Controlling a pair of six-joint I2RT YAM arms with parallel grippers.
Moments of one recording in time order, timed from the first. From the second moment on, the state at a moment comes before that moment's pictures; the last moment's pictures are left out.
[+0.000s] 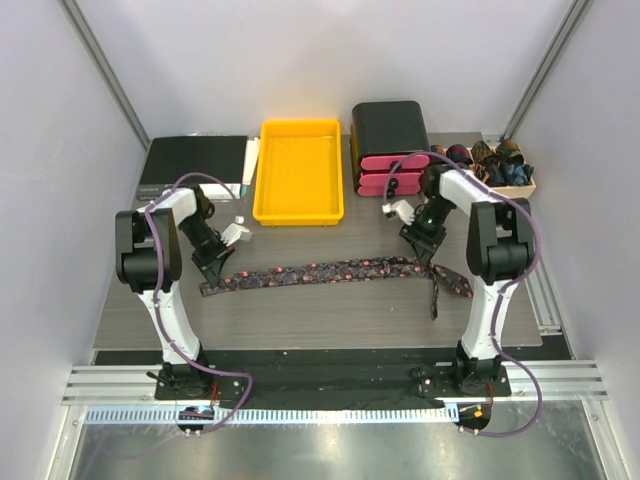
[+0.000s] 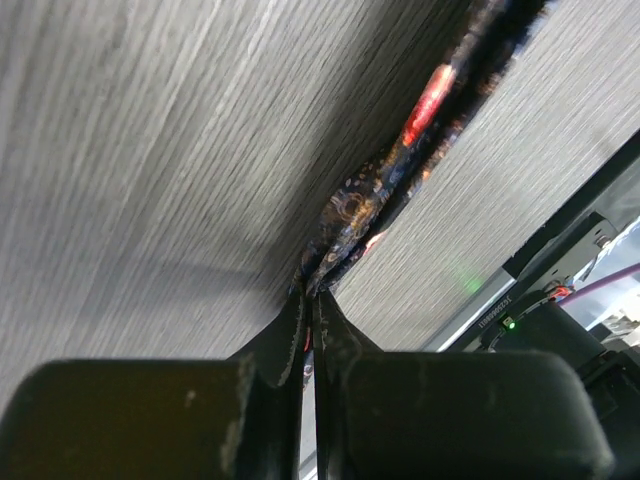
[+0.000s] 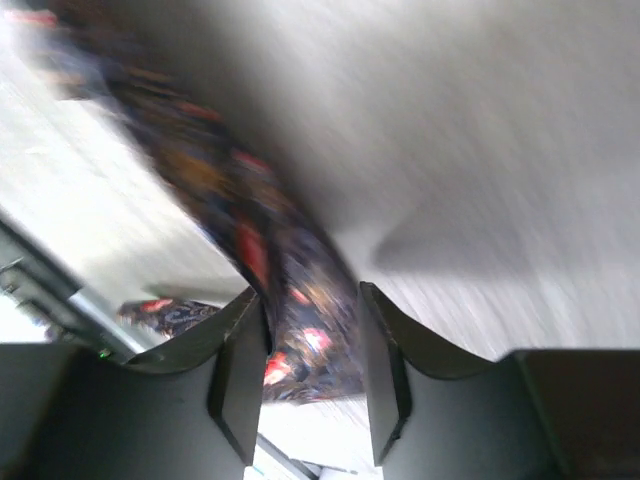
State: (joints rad) left arm 0.06 2.01 1.35 -1.27 0.31 1.00; right arm 0.12 2.07 1.53 -1.24 -0.28 -0.92
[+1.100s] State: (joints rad) left arm 0.06 1.95 1.28 -1.19 0.32 0.95; right arm -0.04 1.97 1.34 -1.10 -0.09 -0.80
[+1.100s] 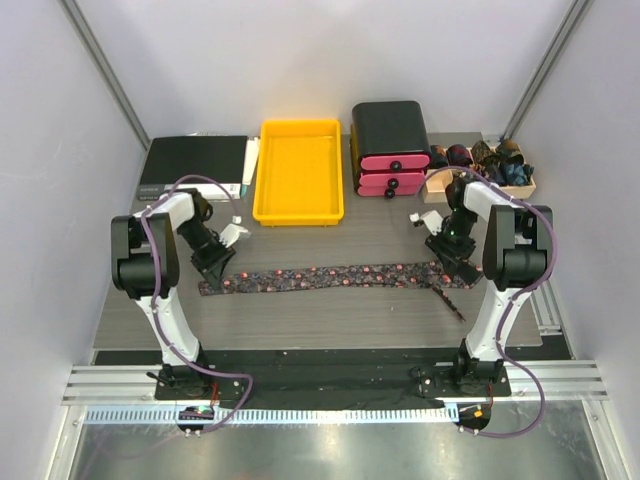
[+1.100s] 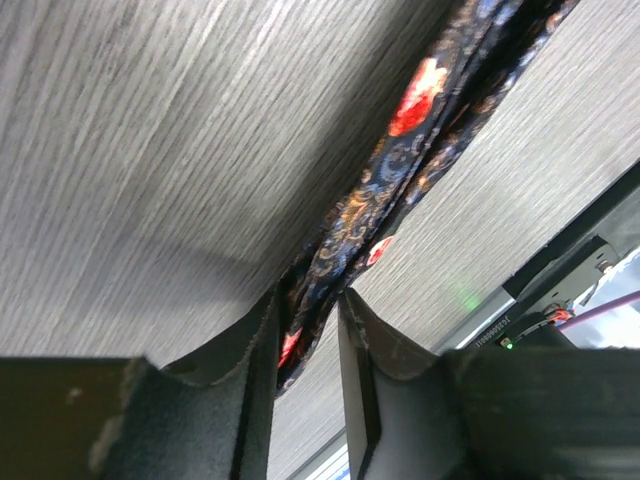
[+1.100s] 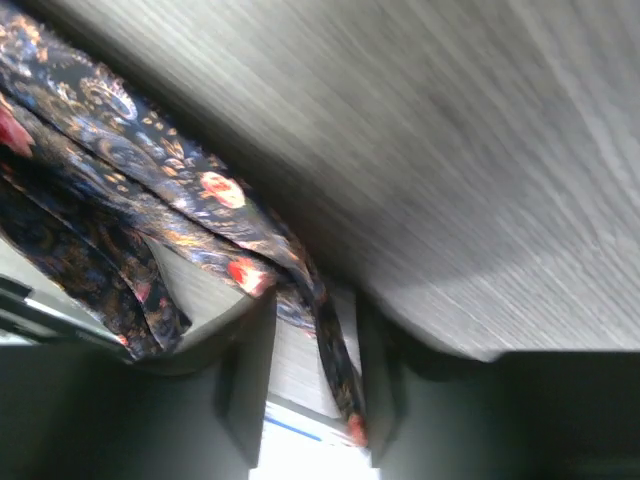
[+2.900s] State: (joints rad) left arm 0.10 1.59 1.08 -0.98 0.51 0.99; right arm 0.09 1.81 1.17 -1.24 -0.14 -0.81
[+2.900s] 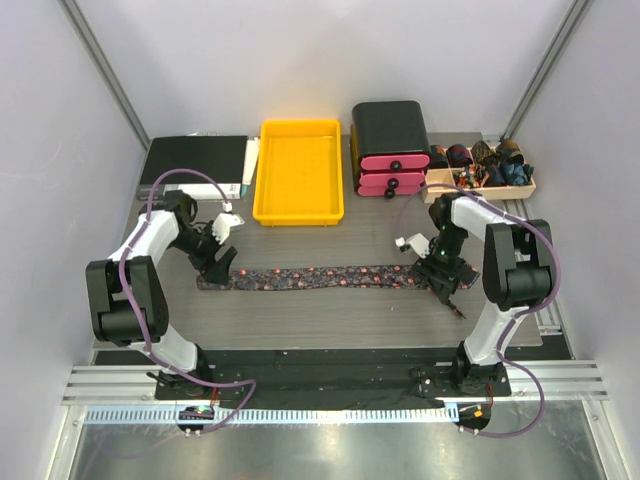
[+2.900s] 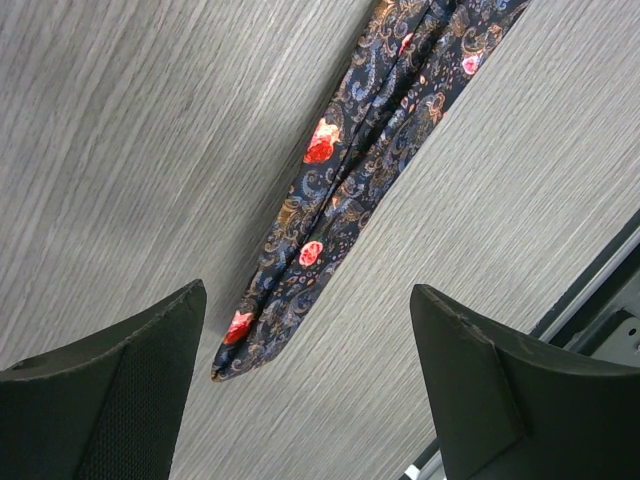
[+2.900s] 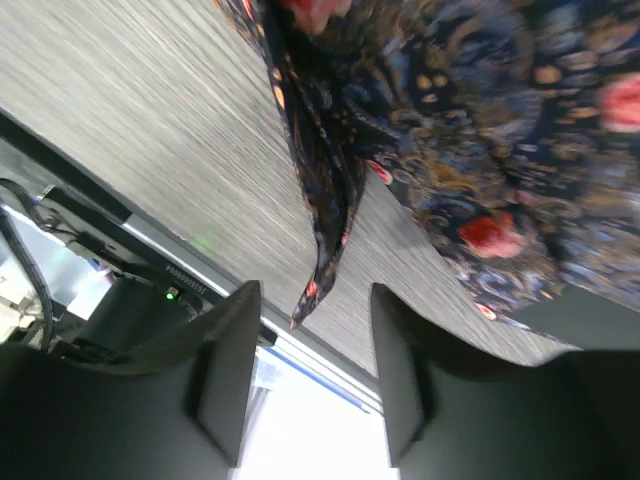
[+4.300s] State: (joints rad) left arm 0.05 1.59 1.06 -1.02 0.46 1.42; right arm 0.04 2.13 1.53 -1.32 -0.02 -1.03
